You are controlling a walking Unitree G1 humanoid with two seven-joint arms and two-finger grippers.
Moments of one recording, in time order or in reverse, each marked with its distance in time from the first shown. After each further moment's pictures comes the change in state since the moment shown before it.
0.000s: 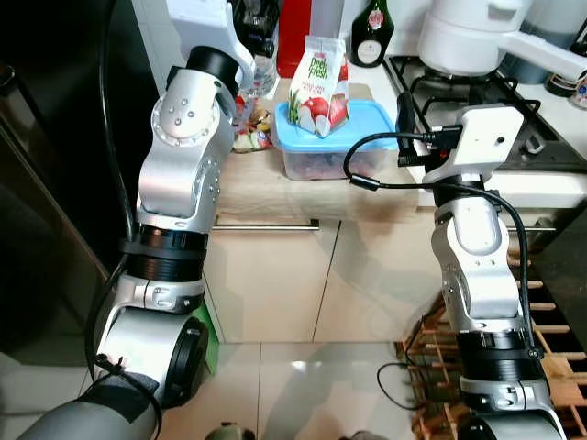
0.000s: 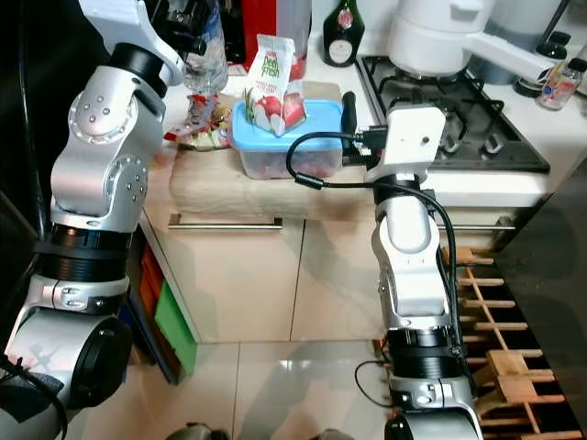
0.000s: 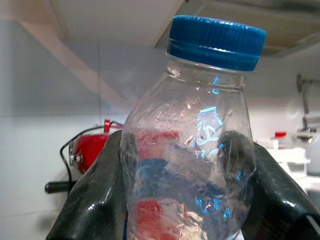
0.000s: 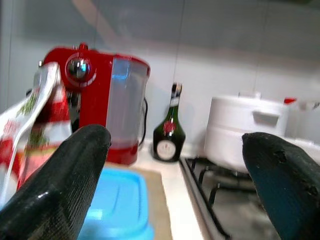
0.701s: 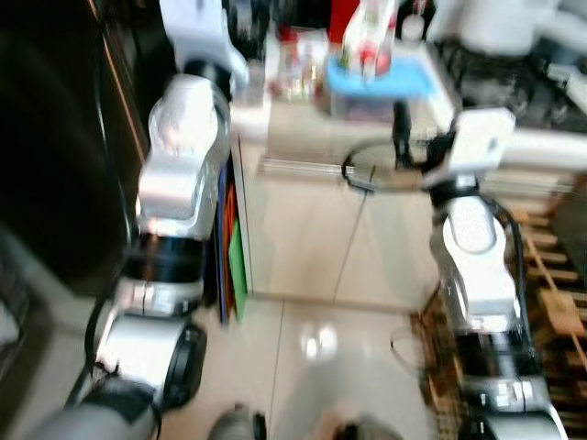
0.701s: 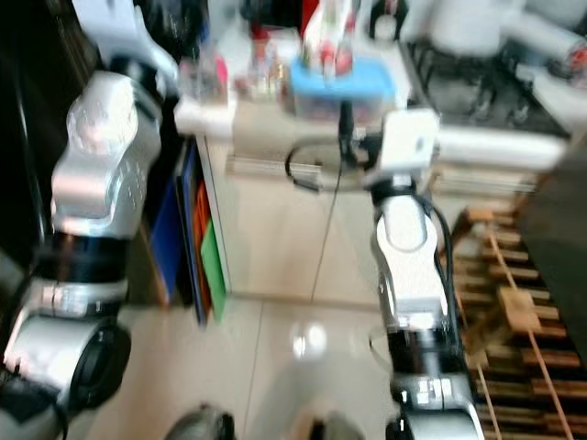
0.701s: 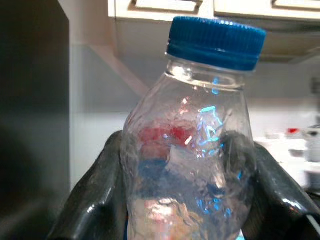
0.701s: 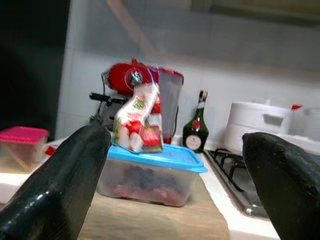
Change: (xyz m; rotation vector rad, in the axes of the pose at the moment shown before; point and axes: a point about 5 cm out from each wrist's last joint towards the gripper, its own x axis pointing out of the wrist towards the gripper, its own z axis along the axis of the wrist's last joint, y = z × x) left arm -0.004 0.004 -0.007 0.015 0.011 0.026; right arm 0.000 0.001 -0.005 -0.001 0.014 0.004
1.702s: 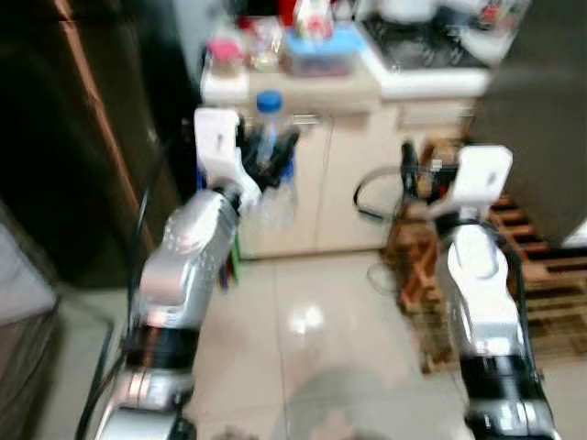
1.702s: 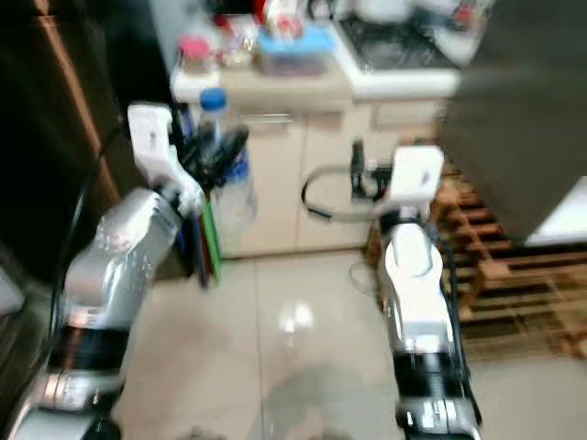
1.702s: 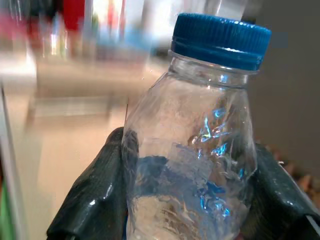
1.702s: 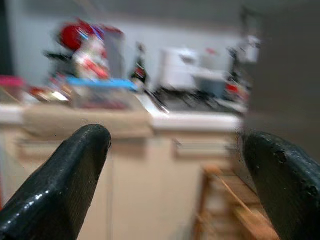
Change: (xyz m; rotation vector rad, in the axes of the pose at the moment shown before) left arm -0.132 -0.003 -0.128 -0.327 0.598 -0.085; right arm -0.041 -0.020 -0.051 -0.001 0.227 -0.053
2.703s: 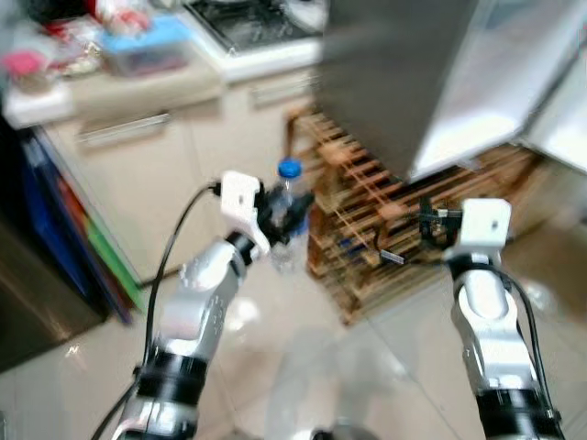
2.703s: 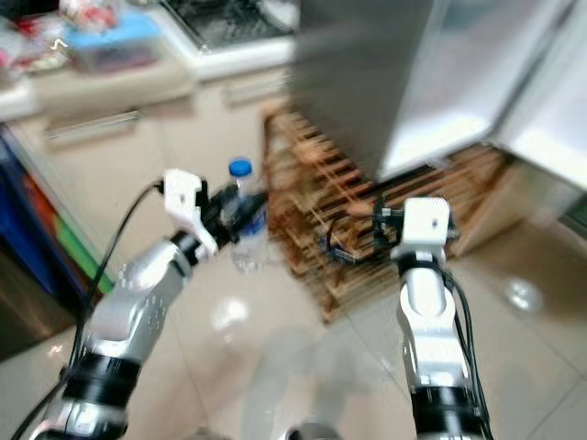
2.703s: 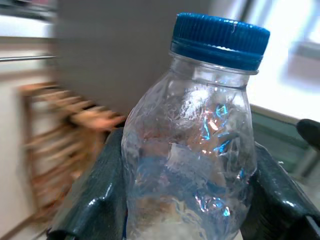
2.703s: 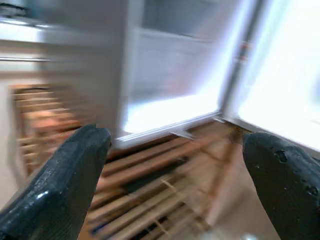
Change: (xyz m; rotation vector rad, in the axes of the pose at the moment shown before) left arm 0.006 -0.023 -0.017 0.039 -0.021 -0.187; right arm -0.025 -0.022 -0.039 -0.082 0.152 -0.106
